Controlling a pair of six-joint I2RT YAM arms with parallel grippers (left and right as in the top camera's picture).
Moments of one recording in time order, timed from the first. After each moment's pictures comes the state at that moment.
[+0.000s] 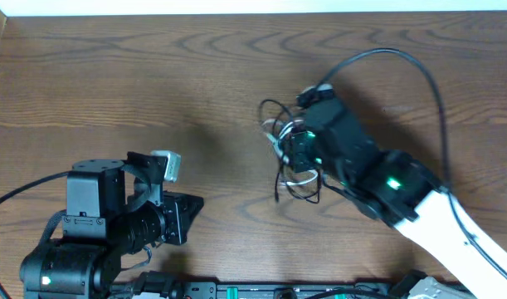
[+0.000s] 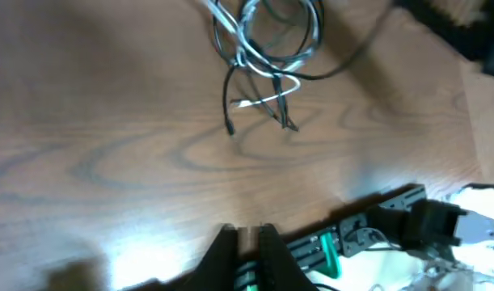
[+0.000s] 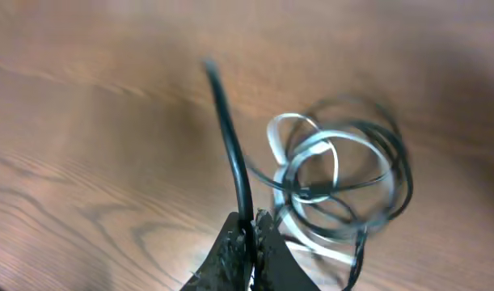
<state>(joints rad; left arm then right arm) -0.09 0.83 1.24 -1.40 0.52 -0.16 0.75 1.28 1.29 -0.76 0.13 0.53</state>
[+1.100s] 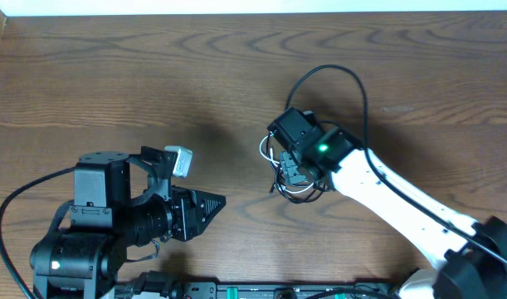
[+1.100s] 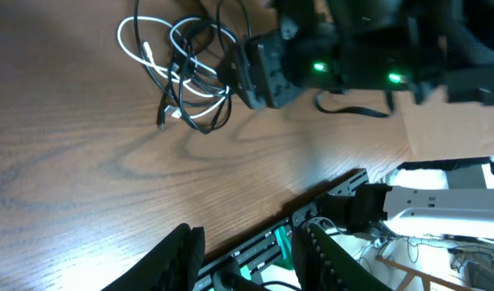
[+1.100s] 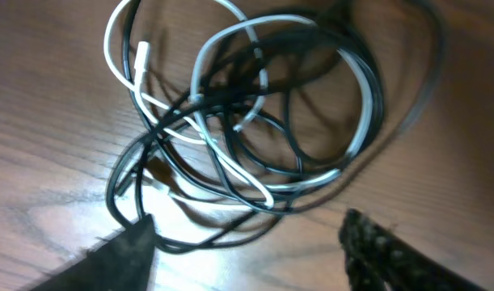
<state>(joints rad) -0.09 0.85 1.18 -1.33 0.71 -0.16 0.74 1.63 1.25 -0.93 0.21 0.43</state>
